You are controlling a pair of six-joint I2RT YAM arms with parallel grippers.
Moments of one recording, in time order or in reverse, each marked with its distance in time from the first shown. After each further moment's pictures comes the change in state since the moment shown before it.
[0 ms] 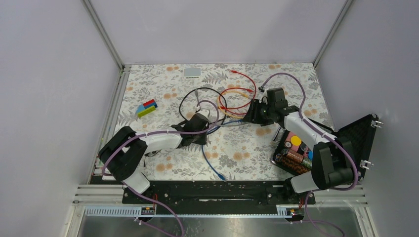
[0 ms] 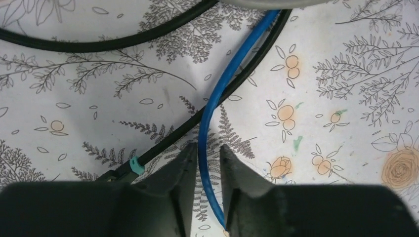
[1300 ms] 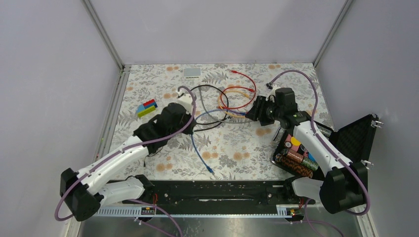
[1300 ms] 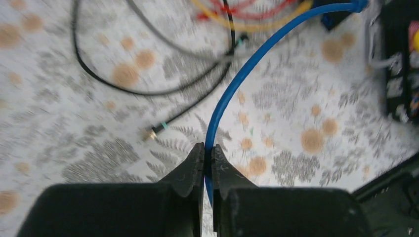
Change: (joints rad) left arm 0.009 -0.531 0.199 -0.359 -0.063 0.186; right arm 0.000 -0.227 -0.022 -0.026 0.018 0.037
